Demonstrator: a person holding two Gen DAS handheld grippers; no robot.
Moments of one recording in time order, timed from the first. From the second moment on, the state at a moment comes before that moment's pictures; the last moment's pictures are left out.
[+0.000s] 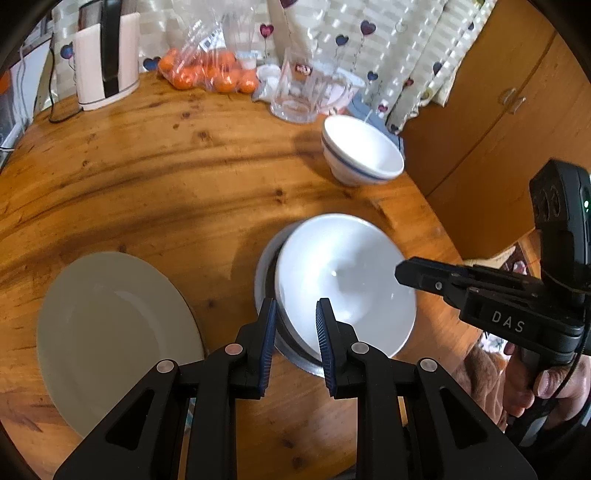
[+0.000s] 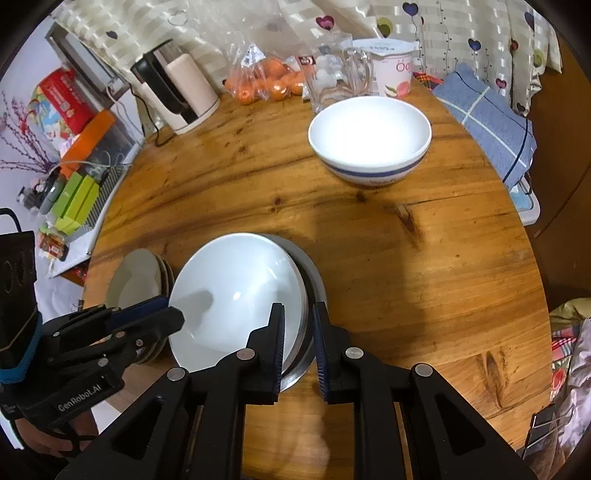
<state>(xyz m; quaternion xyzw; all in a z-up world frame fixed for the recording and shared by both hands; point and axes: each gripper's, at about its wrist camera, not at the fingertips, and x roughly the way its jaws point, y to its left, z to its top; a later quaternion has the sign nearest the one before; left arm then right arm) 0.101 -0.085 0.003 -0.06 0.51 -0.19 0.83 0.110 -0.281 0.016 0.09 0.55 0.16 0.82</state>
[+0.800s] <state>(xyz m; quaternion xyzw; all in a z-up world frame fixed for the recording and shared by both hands) 0.114 -0.093 -0.015 -0.07 0.53 -0.18 0.82 0.115 -0.290 -0.004 0.12 0.57 0.16 0.80</state>
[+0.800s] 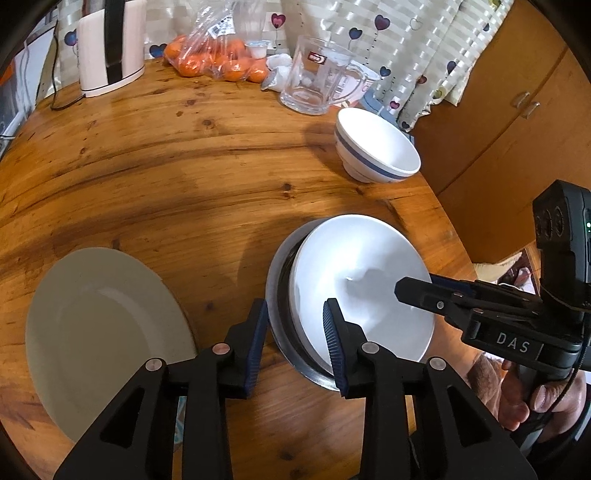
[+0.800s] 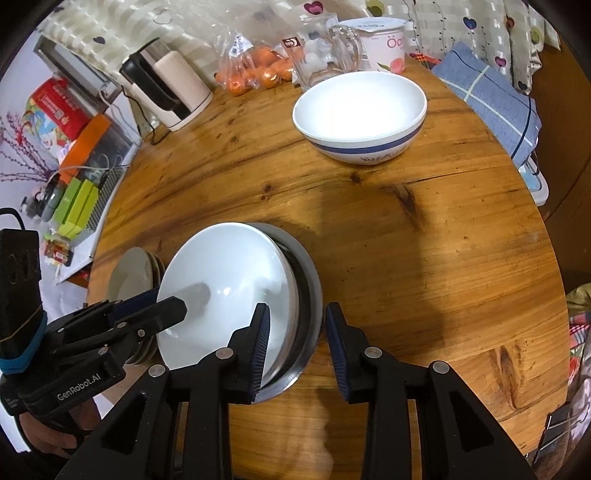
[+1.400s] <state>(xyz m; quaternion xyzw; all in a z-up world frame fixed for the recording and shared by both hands) 0.114 -0.097 -0.010 -0.07 0.52 -0.20 0.83 0.117 -0.313 0.007 0.12 0.55 0.14 0.81</state>
